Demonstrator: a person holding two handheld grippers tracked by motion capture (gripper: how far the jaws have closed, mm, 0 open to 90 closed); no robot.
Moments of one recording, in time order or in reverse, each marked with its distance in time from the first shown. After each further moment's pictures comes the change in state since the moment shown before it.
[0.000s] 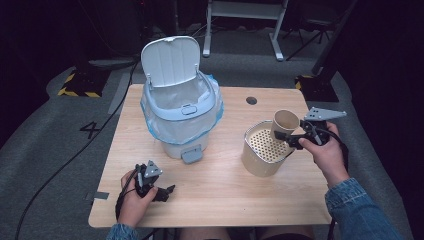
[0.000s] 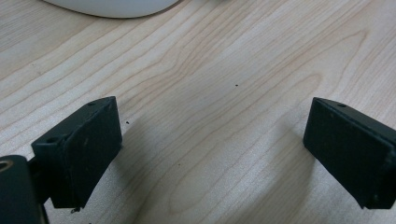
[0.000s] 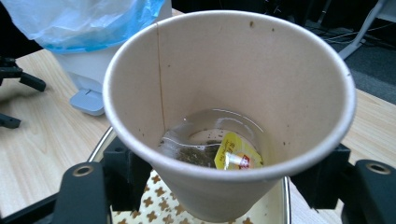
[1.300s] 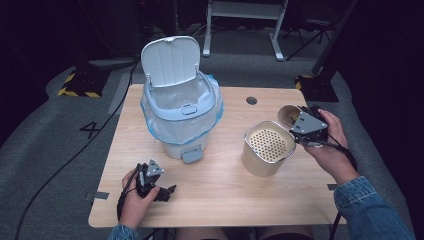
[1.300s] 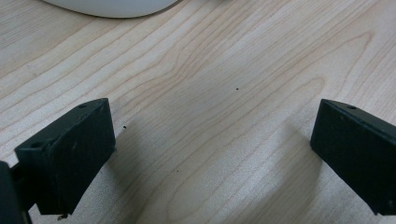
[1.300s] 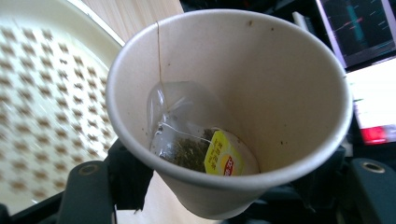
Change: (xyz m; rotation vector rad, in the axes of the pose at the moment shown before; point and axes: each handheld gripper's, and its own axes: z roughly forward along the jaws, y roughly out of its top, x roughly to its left) left arm -0.001 0.003 0.003 0.014 0.002 -0.010; right arm 0.021 0.023 -0.010 0.246 -0.428 -0.814
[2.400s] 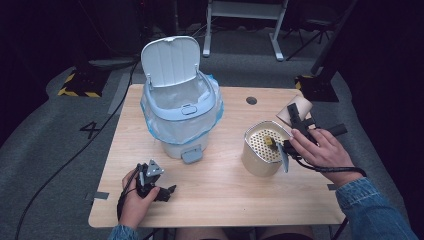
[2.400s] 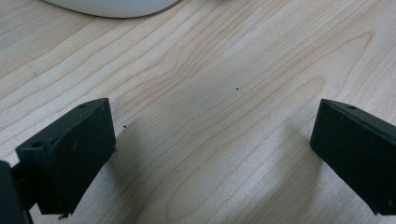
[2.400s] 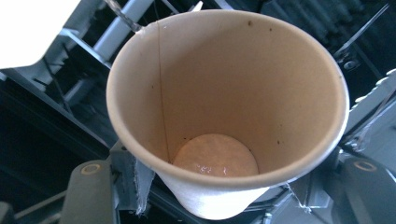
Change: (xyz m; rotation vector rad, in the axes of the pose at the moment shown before) left arm 0.000 0.000 0.000 0.000 0.003 -0.002; right arm 0.054 0.016 0.006 0.307 -0.570 -1.153
